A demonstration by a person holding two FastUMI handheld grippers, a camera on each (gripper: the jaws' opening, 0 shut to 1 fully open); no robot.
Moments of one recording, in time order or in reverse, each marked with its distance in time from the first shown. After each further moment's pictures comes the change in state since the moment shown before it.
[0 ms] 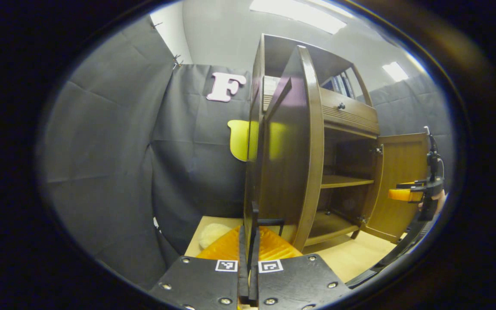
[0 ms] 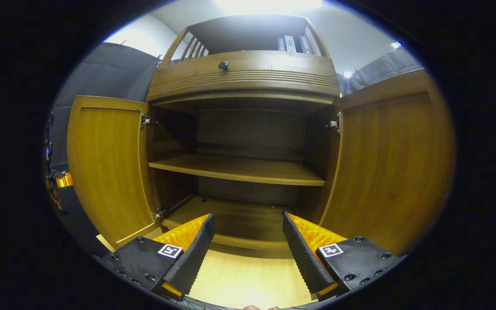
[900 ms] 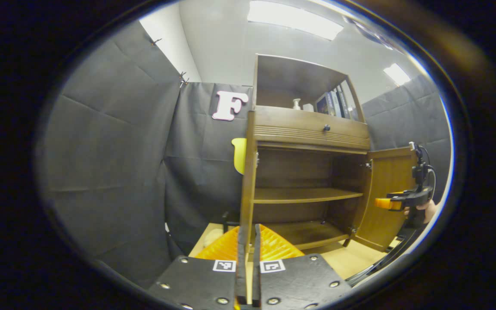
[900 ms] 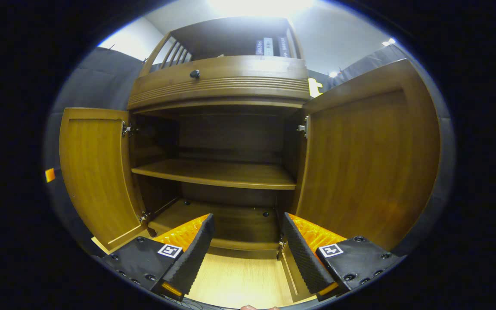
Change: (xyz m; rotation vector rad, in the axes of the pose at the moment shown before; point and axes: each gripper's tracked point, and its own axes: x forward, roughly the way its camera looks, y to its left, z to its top) left arm -0.021 -0.016 0.028 -0.003 -0.091 0.085; right arm -0.025 -0.057 0.019 0.059 -0.010 -0.083
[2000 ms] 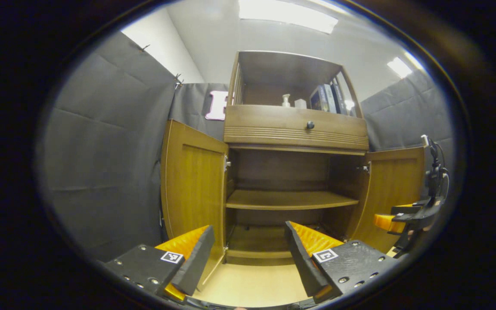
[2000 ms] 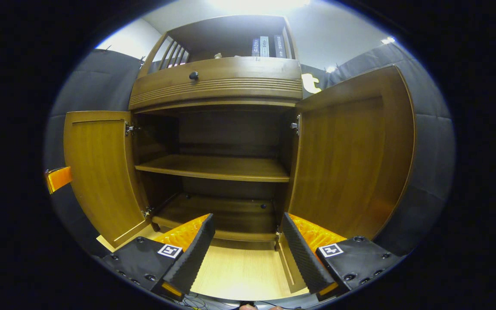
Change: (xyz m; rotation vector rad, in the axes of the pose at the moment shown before) left arm 0.016 -0.030 0.003 0.011 0.036 0.102; right arm -0.031 0.007 -0.004 -0.023 0.069 0.010
